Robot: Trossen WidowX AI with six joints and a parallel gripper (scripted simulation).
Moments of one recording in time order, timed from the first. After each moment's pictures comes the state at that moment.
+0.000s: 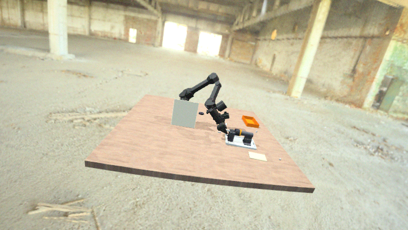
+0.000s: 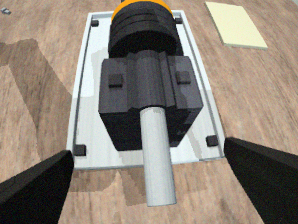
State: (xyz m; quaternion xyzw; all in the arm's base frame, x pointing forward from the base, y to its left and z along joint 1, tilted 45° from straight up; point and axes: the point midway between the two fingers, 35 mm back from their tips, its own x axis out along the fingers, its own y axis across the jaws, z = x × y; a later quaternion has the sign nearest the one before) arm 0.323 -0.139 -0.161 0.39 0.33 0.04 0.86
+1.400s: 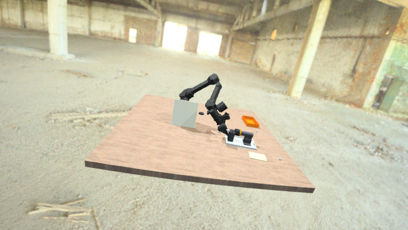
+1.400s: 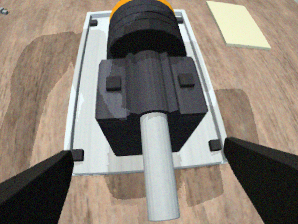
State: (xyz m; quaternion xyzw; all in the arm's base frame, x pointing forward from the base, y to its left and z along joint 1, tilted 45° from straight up) arm 0.329 -0.137 -0.166 0.39 0.33 0.04 0.86
